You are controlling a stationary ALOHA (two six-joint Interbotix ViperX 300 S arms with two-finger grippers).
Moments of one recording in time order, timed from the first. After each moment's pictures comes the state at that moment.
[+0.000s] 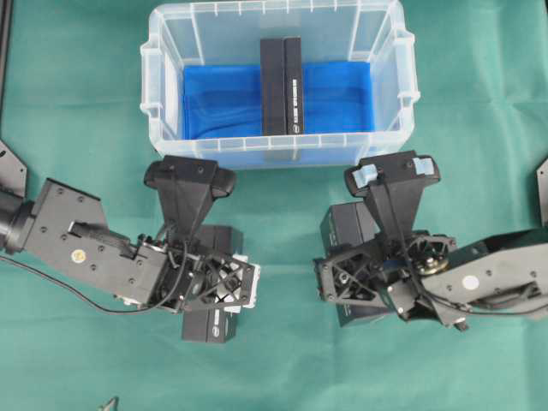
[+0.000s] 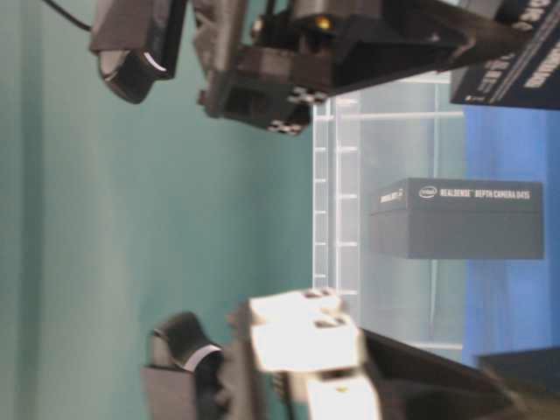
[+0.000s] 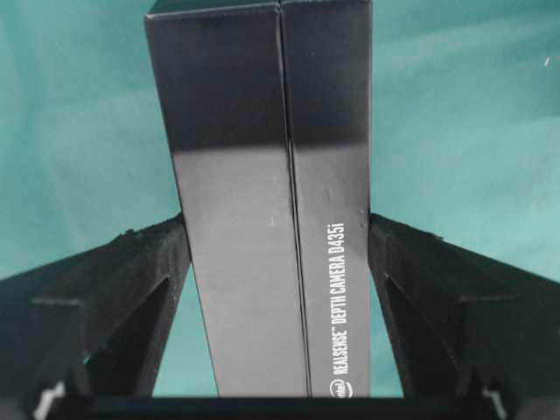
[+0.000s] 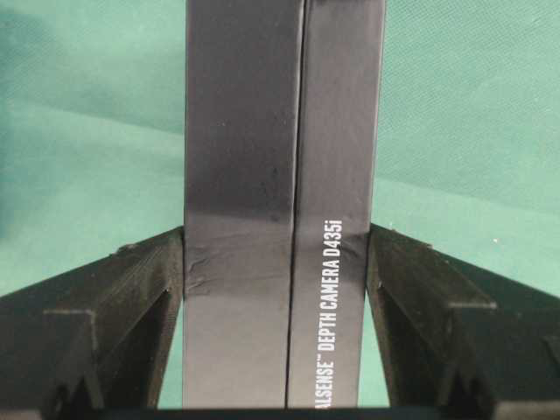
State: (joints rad) left arm -0.34 0.09 0.29 0.09 0.99 -1.81; right arm 0.37 0.06 0.28 -0.31 1.09 2.06
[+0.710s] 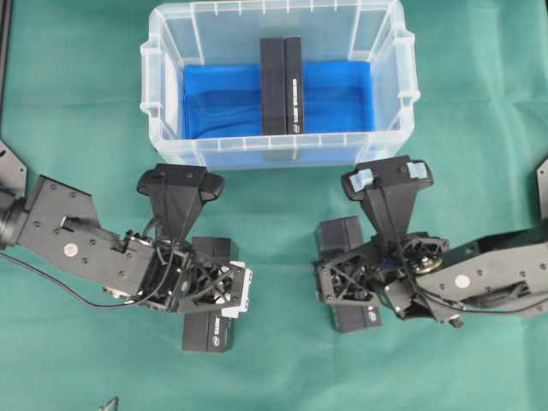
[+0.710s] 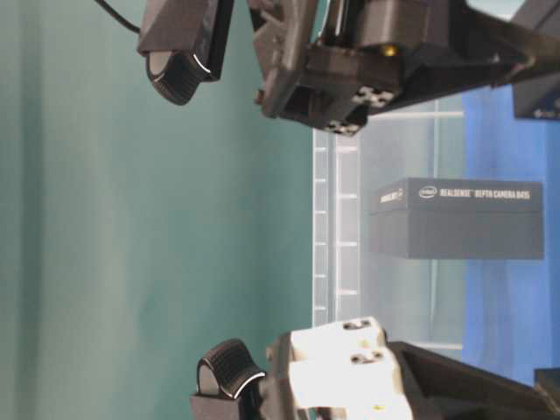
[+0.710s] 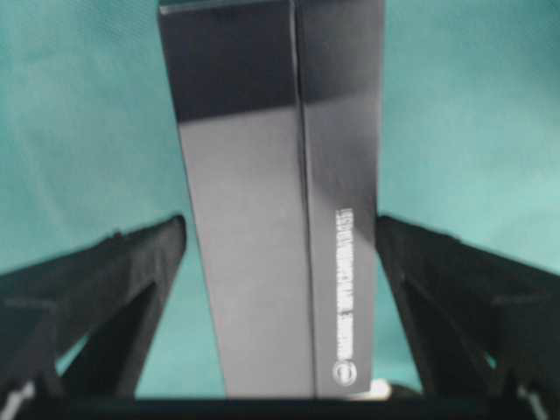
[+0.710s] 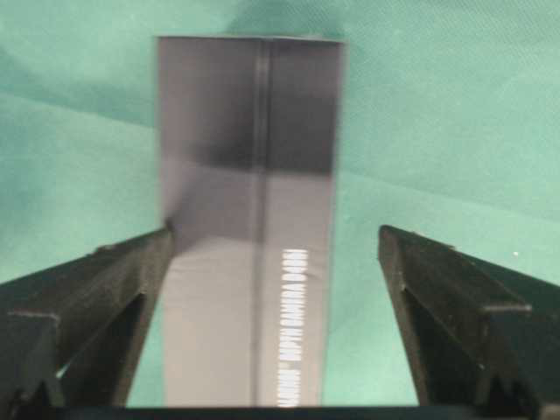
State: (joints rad) left arm -0.33 0.06 0.36 0.05 0.88 -1.81; right arm 0.37 0.08 0.32 -0.31 1.02 2.06
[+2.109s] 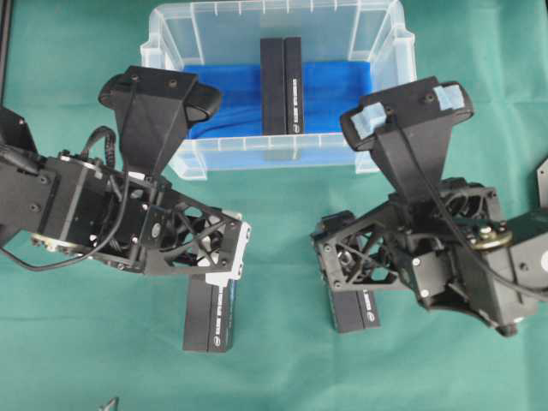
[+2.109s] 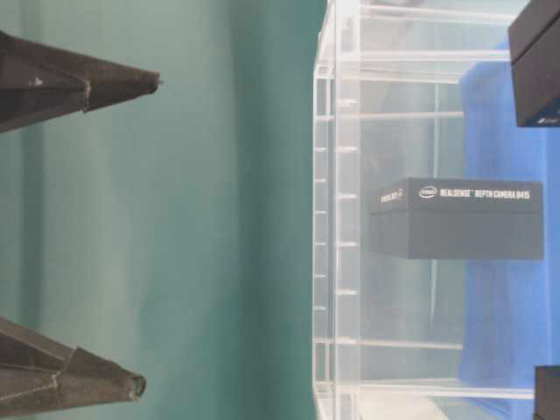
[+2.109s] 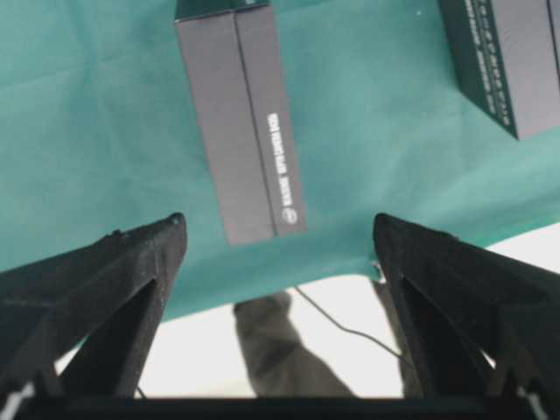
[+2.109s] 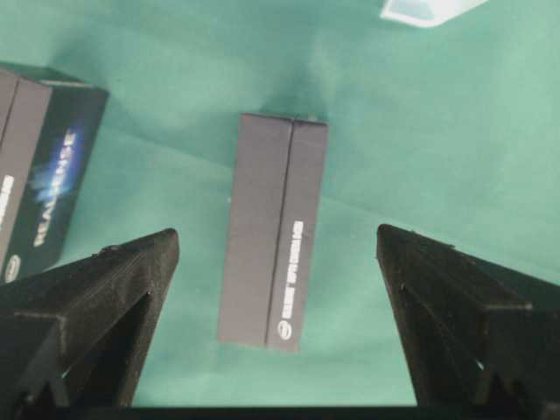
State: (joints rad) left arm -0.26 -0.04 -0.09 0.09 1.46 -1.64; right arm 0.35 0.02 -0.15 -0.37 1.58 1.77
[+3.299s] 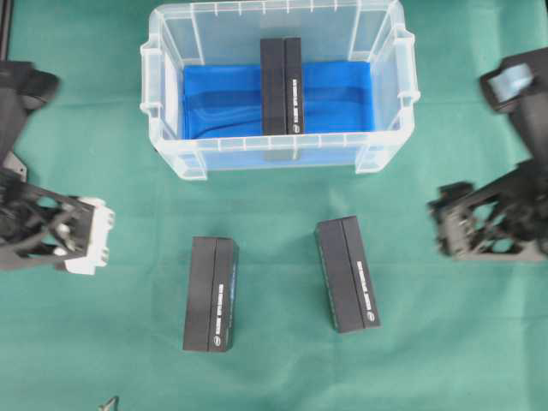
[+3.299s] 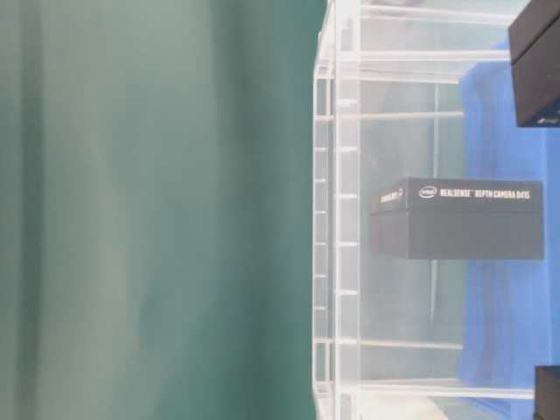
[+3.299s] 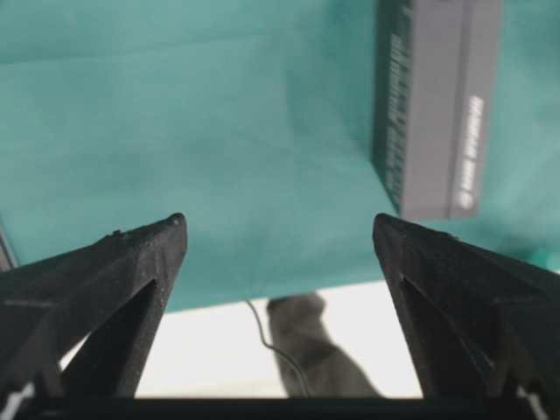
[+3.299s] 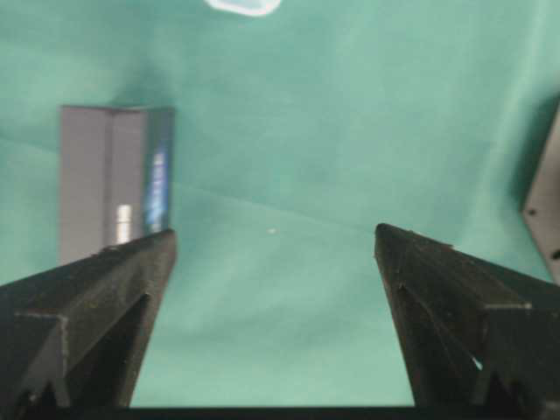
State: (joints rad) left arm -0.38 -0.39 0.23 0.09 1.56 -1.89; right arm 0.41 -0.29 0.13 -0.36 1.70 1.85
